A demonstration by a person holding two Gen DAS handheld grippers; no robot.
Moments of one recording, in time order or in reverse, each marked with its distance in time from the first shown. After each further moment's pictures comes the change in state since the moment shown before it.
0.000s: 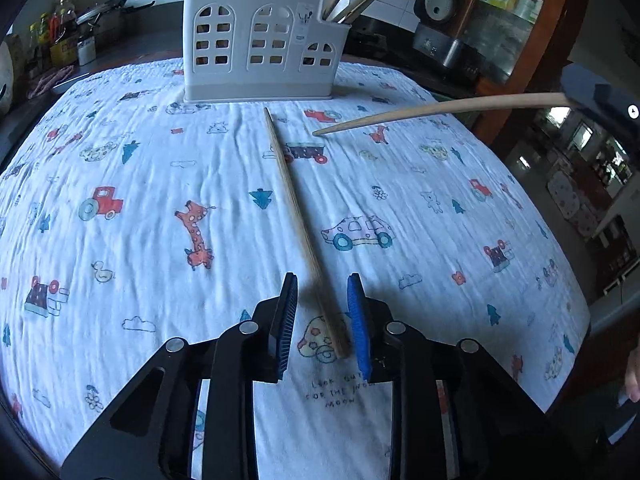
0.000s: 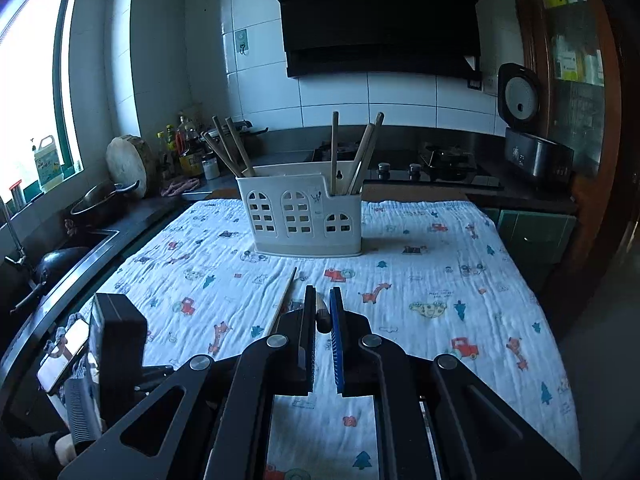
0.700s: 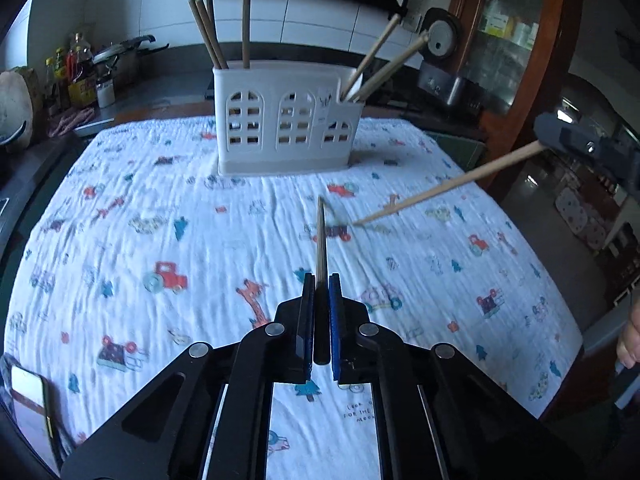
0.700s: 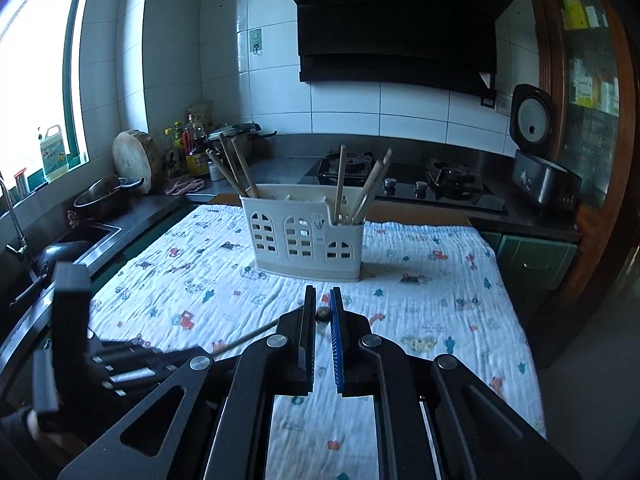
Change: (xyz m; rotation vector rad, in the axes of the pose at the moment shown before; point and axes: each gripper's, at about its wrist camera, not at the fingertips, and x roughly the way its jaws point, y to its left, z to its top) left arm -0.070 0.019 0.045 0.029 -0.147 0.031; right arm 0.001 0.001 0.045 -0.080 0.005 0.012
